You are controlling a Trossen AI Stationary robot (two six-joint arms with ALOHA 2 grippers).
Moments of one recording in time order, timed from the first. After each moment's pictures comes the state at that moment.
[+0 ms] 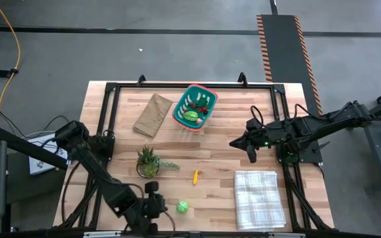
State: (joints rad) left arm -0.74 1.77 1.25 -0.50 -0.48 -0.81; right arm 0.27 0.89 0.79 -0.32 0.20 0.69
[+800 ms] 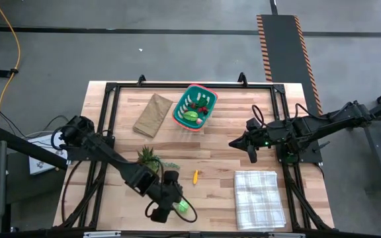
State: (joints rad) left arm -0.49 1.77 1.35 -0.55 -0.09 -0.40; right arm 0.27 0.89 0.79 -0.28 0.18 0.70
